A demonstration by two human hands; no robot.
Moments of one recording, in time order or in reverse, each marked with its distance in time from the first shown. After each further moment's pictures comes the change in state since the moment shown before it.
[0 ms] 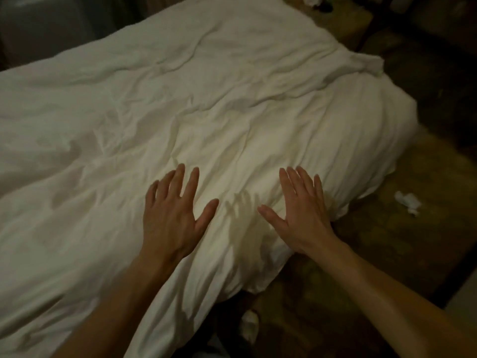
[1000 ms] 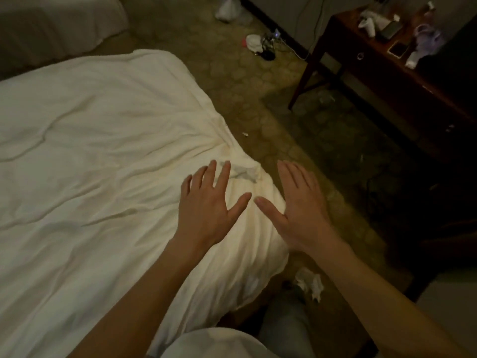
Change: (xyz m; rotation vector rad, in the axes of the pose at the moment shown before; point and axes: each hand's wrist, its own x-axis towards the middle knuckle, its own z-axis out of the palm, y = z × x) left_hand 0.484 0.526 0.030 -0.168 -0.062 0.021; right_hand 0.331 0.469 -0.338 -0.036 0.039 0.043
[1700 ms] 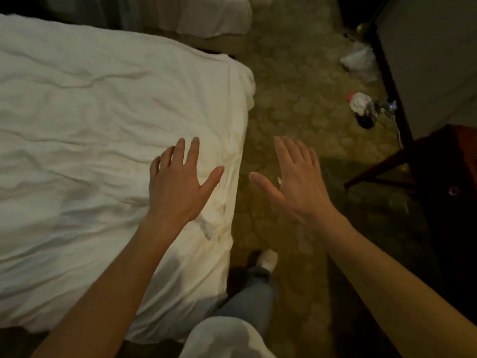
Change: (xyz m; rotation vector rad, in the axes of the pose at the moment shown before) left_hand 0.243 0.130 0.030 0.081 0.257 -0.753; right_hand 0.364 0.155 -0.090 -0.078 -0.176 -0.704
